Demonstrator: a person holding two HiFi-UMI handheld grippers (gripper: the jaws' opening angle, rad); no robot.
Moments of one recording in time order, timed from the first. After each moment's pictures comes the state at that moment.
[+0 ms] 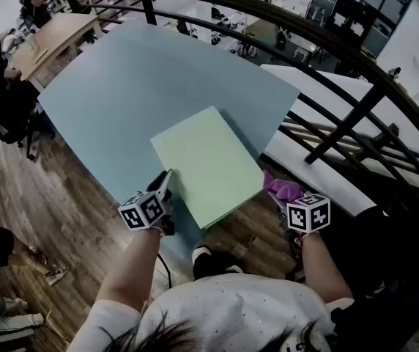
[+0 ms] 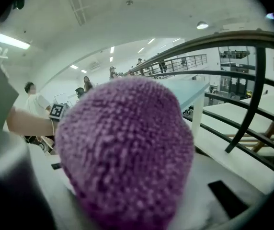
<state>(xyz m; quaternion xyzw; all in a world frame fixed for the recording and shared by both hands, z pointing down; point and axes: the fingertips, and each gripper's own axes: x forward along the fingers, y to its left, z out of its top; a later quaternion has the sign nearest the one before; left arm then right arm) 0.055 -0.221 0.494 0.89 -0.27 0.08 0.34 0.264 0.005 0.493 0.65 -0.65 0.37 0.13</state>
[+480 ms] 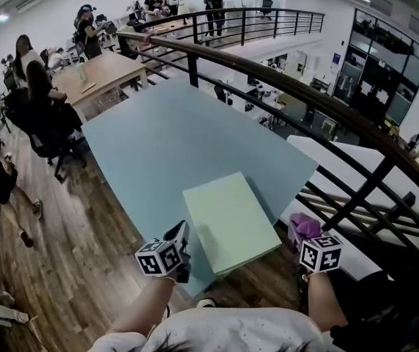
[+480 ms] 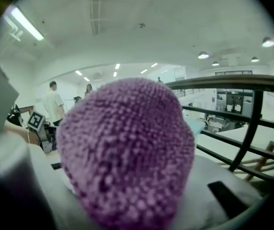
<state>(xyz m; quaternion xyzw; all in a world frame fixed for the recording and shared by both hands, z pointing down) 0.022 -0.198 0.413 0.89 -0.33 0.05 0.30 0.304 -0.036 0.385 0.72 -0.65 0.23 0.11</state>
